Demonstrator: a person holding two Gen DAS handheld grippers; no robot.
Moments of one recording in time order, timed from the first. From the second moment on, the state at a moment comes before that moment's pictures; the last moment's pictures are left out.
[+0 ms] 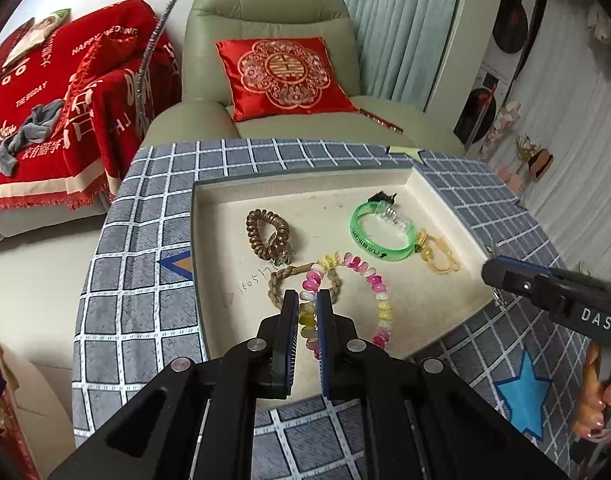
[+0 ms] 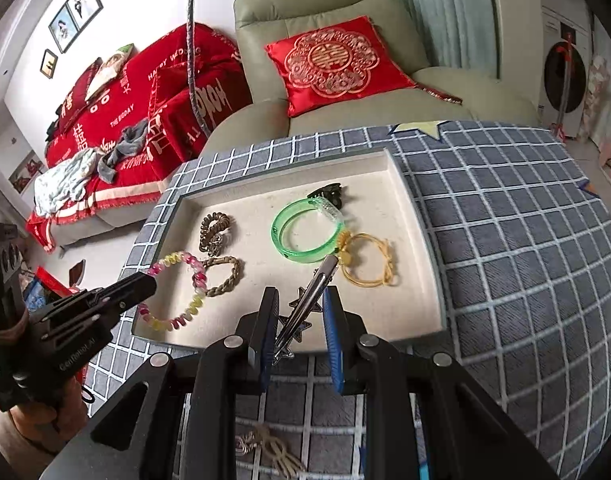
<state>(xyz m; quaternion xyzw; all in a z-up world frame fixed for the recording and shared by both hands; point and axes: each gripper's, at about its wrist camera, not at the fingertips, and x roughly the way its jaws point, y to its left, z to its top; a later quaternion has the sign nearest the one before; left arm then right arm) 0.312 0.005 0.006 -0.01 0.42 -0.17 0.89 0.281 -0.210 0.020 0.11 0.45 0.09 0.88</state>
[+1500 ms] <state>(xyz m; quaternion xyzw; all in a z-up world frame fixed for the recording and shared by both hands) 0.354 -0.015 -0.038 0.06 0.44 -0.09 0.89 0.350 -0.196 -0.032 0.10 0.49 0.07 0.86</state>
